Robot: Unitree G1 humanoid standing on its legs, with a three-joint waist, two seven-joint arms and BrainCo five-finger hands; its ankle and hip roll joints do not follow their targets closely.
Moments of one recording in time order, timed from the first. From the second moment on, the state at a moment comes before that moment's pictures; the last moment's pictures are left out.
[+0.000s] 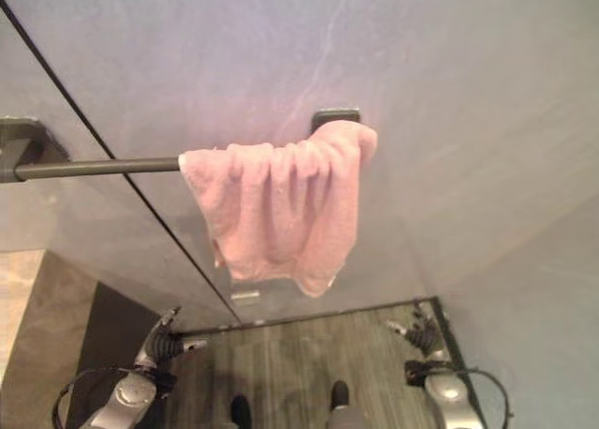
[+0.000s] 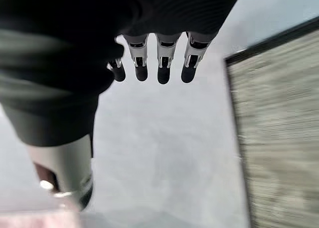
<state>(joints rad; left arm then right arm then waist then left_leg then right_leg) 0.11 0.50 -0.24 0.51 0.05 -0.21 0.23 0.08 -0.48 0.09 0.49 0.34 -0.23 -0.09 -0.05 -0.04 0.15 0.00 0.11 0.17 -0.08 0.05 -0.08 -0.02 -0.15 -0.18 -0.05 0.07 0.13</state>
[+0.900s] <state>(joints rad) -0.35 0.90 -0.54 0.00 -0.47 -0.32 -0.12 -0.28 -0.90 0.45 0.13 0.86 -0.15 0.27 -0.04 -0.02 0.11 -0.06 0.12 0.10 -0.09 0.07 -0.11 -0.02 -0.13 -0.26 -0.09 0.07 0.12</state>
